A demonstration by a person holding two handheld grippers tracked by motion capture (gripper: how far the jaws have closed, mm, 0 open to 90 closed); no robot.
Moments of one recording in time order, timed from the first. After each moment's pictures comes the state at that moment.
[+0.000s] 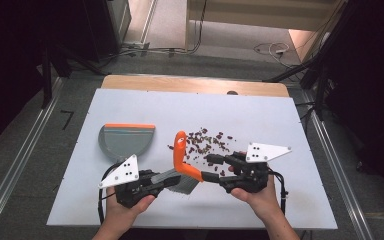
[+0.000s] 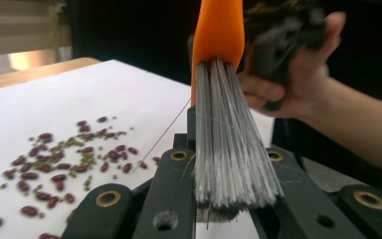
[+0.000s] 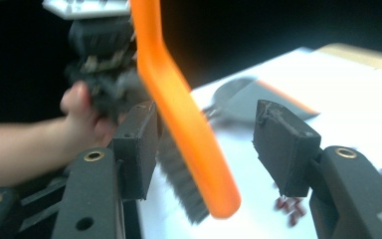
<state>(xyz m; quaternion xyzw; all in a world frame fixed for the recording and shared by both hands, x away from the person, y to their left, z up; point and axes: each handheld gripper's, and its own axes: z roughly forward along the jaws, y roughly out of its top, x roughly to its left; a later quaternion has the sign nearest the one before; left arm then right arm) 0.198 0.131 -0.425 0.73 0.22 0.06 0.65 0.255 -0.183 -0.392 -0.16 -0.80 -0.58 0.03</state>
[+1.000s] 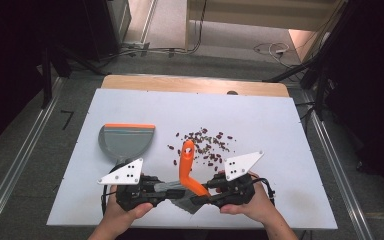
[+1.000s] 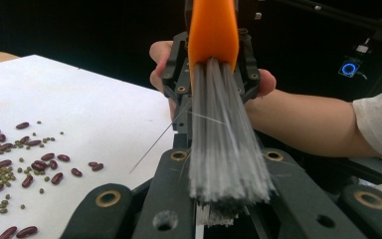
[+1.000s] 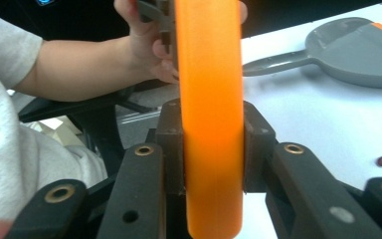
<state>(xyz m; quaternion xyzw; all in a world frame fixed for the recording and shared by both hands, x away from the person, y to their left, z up) 0.200 0.128 -0.424 0.74 0.15 -0.03 0.66 0.245 -0.158 -0.412 -0.04 -0.85 -0.52 0.13</state>
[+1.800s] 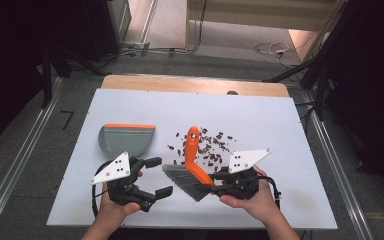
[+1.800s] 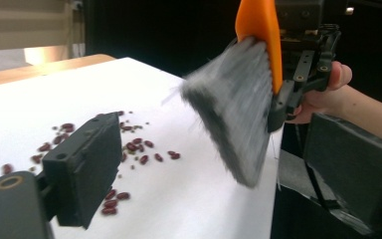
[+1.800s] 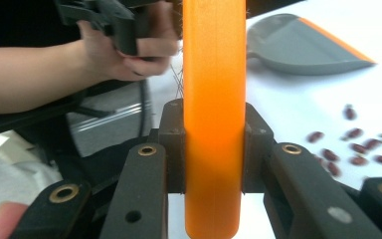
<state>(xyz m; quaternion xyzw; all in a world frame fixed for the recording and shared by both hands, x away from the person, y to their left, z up) 0.202 0.152 -0.429 0.72 0.26 0.08 0.64 0.249 -0.168 -0.402 -0.13 -0.86 -0.50 0.05</state>
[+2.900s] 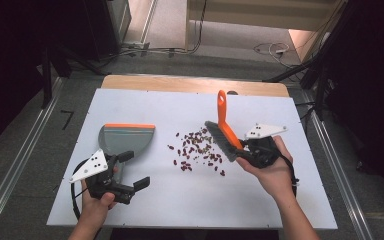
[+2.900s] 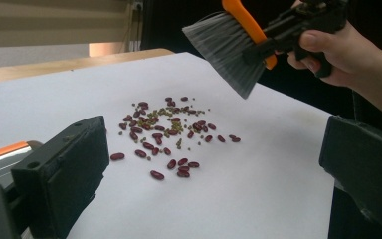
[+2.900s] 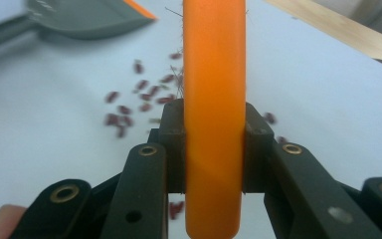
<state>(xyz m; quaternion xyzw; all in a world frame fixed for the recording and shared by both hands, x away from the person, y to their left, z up) 0.206 0.196 -0.445 0.70 0.33 0.14 0.62 0.311 -0.207 -0.389 -0.31 -0.86 -0.37 -0.16</state>
